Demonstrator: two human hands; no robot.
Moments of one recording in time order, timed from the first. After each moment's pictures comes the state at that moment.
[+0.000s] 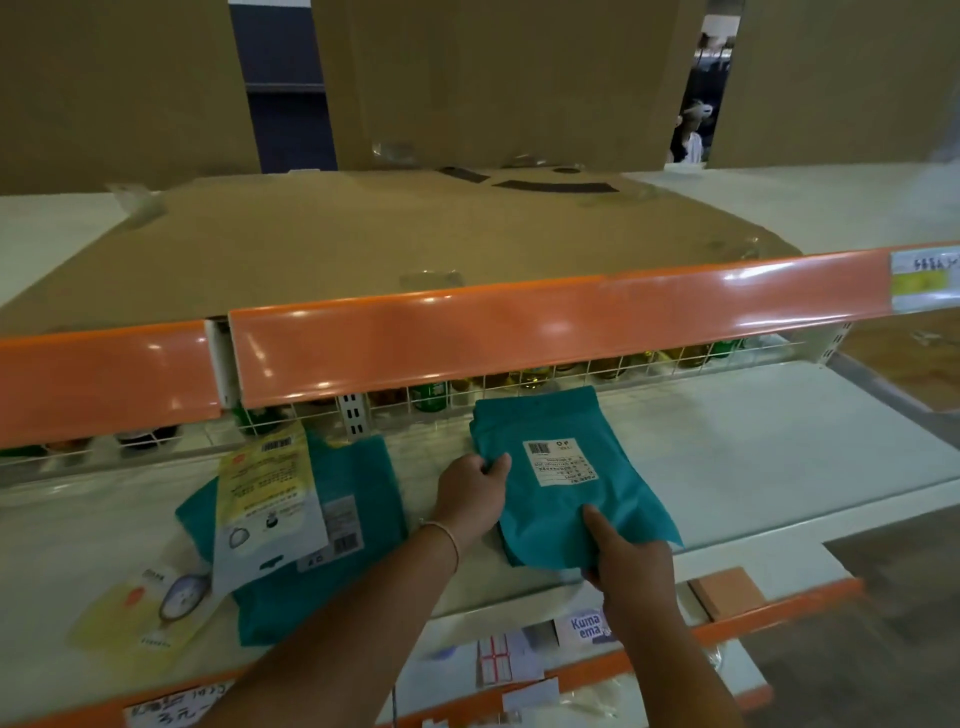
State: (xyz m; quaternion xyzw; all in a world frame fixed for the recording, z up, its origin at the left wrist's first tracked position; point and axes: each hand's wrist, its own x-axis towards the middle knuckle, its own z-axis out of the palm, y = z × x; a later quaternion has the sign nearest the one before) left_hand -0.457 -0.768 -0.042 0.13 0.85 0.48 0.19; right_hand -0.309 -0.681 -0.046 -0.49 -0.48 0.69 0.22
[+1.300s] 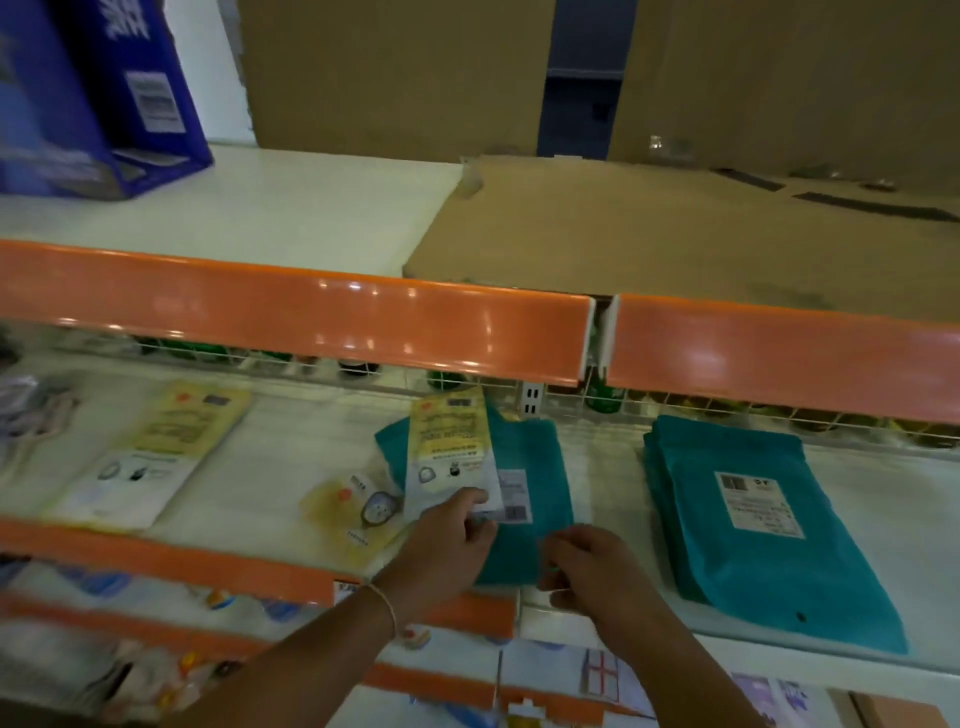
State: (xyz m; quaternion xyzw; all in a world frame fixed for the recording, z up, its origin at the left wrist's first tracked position) left_hand -0.460 -0.992 -0.052 0.16 0.89 0.41 0.09; right_hand -0.391 -0.824 -0.027 -0.28 -0.70 0.66 -0.09
